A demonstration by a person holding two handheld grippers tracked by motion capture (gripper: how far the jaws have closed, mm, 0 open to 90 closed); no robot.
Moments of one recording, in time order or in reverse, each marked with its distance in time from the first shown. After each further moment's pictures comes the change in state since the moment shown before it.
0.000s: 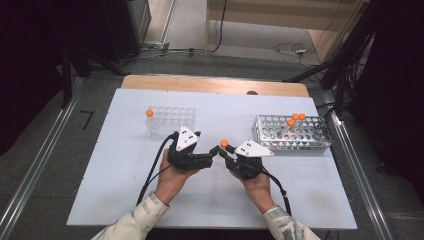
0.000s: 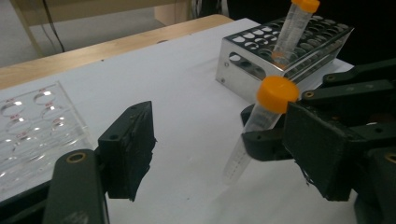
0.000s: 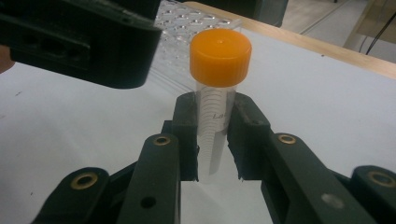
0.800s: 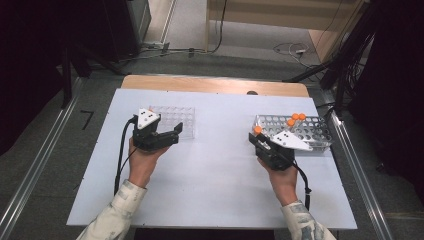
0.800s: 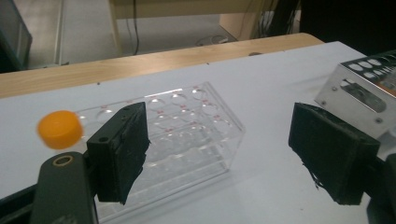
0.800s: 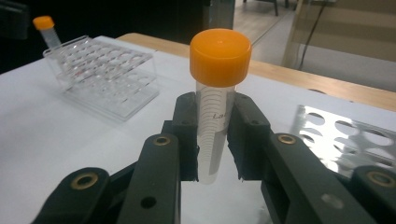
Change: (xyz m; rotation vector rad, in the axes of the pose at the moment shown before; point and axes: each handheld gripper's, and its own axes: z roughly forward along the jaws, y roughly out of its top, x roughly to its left) left arm 0.080 0.006 -0.030 -0.019 0.235 -0.126; right arm -0.056 0.007 -0.047 -0.080 -0.160 0.097
